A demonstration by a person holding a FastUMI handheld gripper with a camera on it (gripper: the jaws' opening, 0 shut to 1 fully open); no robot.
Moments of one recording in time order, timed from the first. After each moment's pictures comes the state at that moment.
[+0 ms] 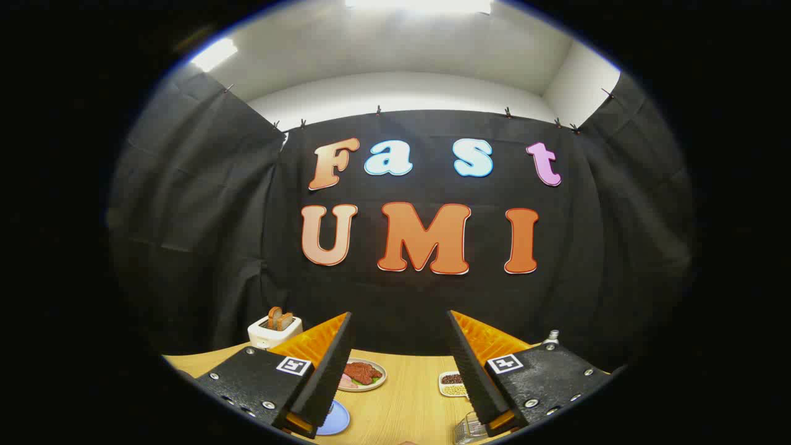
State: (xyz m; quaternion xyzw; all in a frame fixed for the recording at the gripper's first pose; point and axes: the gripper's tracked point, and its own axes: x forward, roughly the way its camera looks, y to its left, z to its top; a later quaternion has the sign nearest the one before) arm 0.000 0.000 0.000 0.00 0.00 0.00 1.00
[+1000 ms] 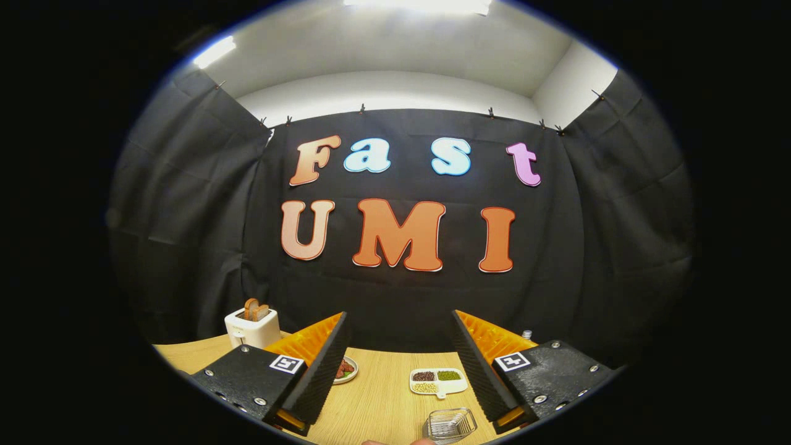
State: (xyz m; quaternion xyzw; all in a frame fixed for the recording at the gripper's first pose) arm -0.010 -0.041 -0.012 -0.01 0.00 -0.03 1.00
